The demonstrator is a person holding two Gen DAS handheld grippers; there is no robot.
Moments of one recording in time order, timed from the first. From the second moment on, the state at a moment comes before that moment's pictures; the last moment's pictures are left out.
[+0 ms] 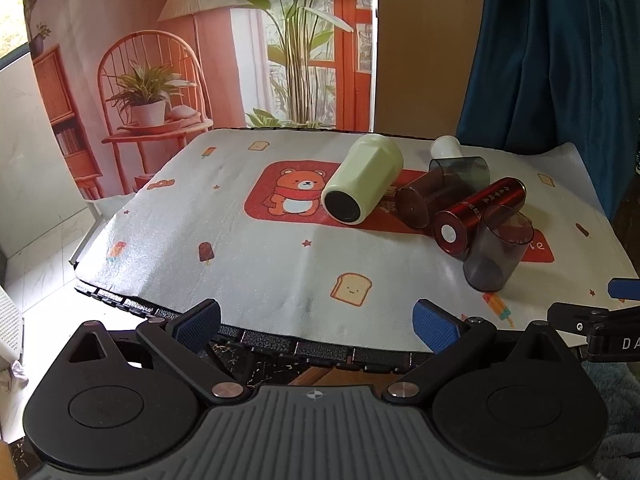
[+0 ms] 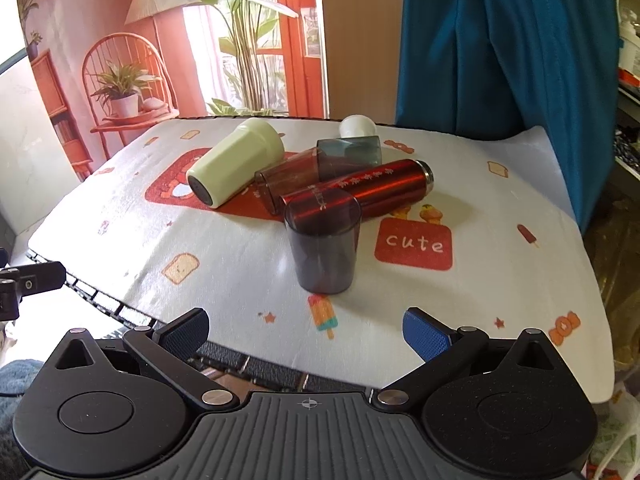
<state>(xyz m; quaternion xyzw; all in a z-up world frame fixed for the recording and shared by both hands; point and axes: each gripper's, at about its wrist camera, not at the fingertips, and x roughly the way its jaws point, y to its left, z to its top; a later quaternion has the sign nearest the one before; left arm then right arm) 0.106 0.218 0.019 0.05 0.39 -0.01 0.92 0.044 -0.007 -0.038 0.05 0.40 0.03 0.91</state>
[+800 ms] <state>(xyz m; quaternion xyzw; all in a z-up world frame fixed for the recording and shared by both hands) 0.079 0.215 0.012 0.05 0.38 -0.01 0.92 0.024 -0.005 -0.043 0.03 0.39 0.02 0.92</state>
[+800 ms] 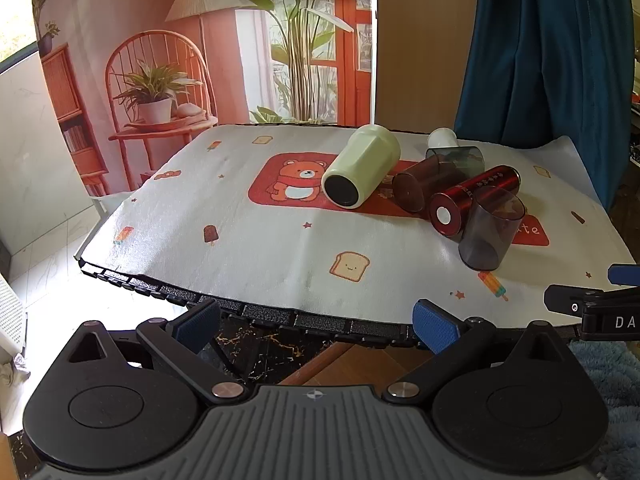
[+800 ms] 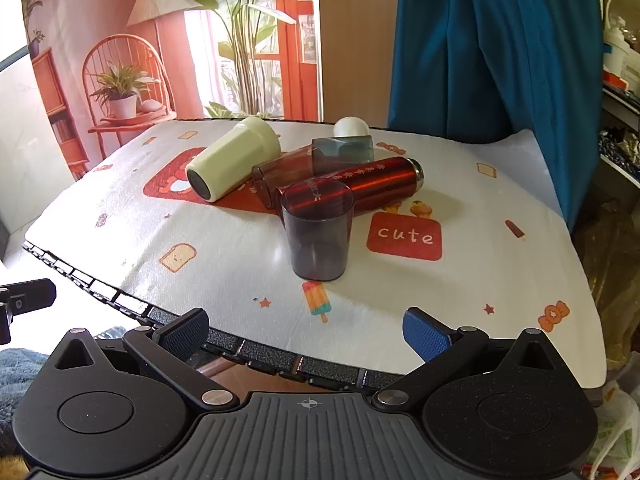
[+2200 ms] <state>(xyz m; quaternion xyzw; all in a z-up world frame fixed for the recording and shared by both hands) 0.077 0.218 0.011 0.04 0.39 -0.01 0.92 0.025 -0.007 -0.042 0.04 0.39 0.02 0.92</state>
